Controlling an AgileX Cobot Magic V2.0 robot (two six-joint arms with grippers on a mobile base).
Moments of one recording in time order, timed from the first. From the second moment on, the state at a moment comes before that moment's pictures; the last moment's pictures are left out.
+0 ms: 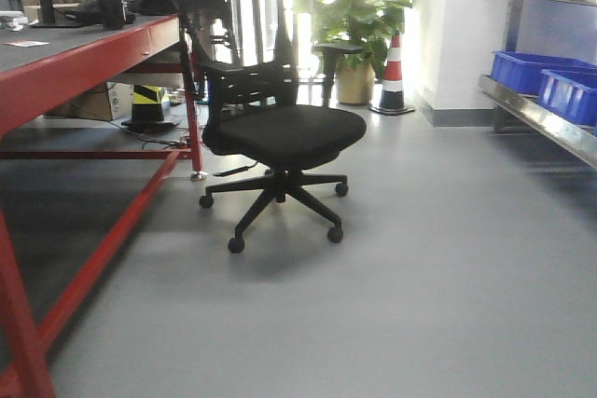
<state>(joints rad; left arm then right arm) -0.07 0.37 -0.74 -0.01 0.38 -0.06 0.08 0.33 -0.67 -0.04 0.40 0.15</state>
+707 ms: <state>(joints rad) -0.07 0.37 -0.74 -0.01 0.38 -0.06 0.08 0.33 -0.67 -0.04 0.40 0.15</state>
